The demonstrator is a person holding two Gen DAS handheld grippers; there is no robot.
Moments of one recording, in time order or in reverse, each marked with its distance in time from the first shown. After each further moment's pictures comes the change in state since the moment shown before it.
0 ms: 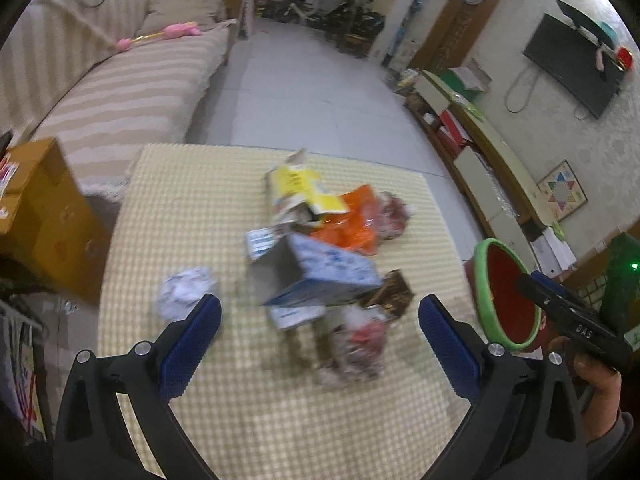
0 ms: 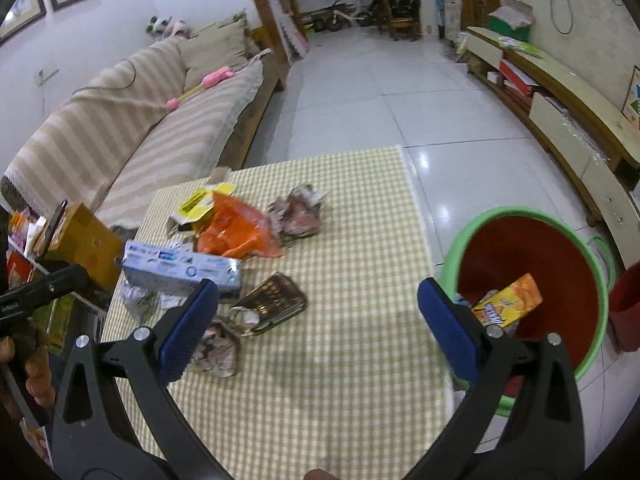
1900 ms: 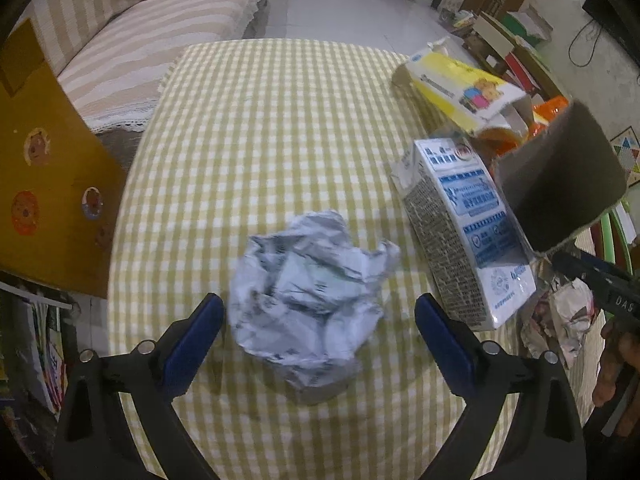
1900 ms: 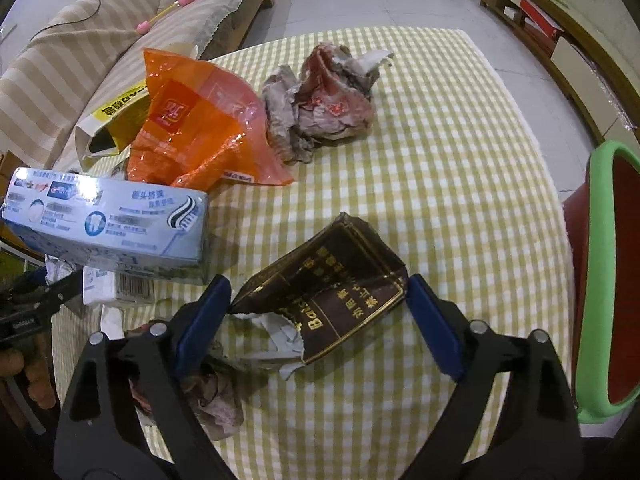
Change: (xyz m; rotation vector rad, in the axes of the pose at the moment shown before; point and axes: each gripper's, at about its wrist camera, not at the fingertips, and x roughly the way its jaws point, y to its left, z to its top) left arm 0.127 0.095 -0.019 0.011 0.223 0.184; right arm 0.161 0.041 -0.026 0.018 0.279 -0.055
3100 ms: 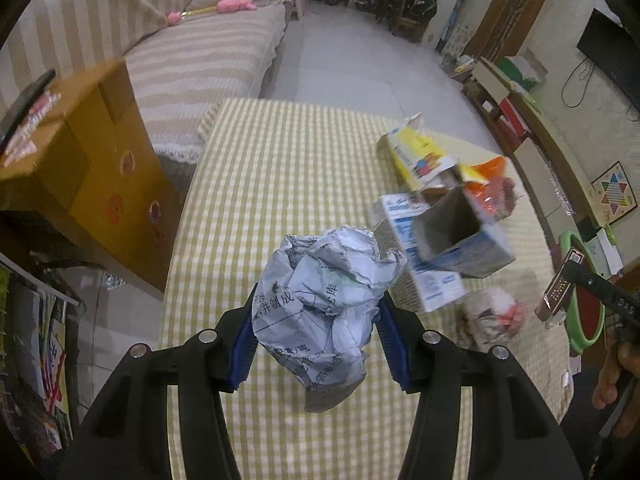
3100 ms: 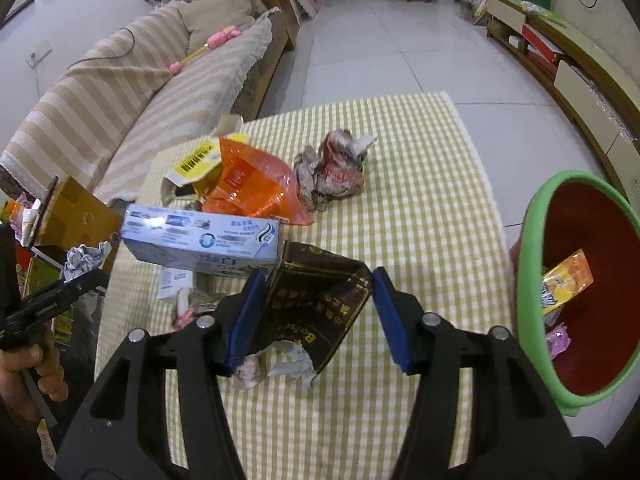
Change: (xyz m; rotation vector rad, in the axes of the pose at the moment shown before) left arm -0.093 0.000 -0.017 -0.068 -0.160 -0.015; right arm -0.097 -0.019 -0.008 -0.007 -0.156 0.100
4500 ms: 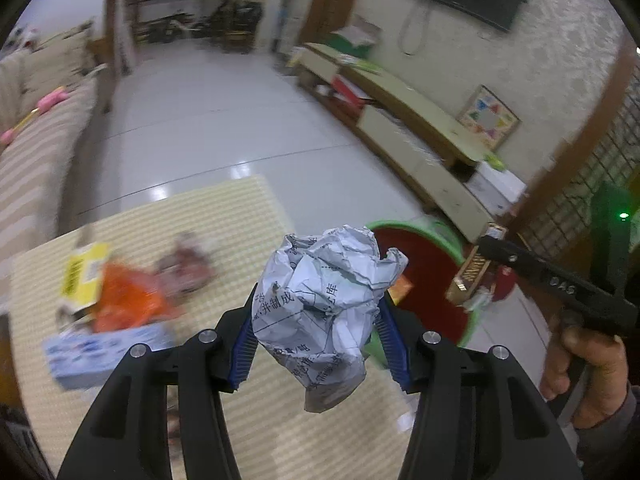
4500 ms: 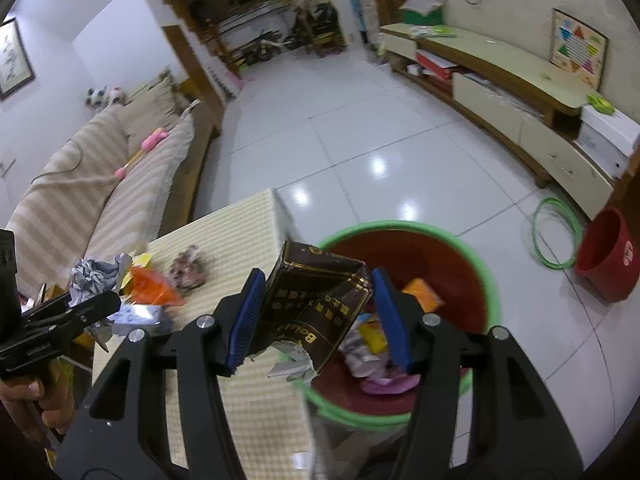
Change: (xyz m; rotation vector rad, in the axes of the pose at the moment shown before) left arm -0.025 -0.321 0.022 0.408 -0.036 -0.368; right arm -0.145 -0.199 0.000 0.255 -0.237 -0.141
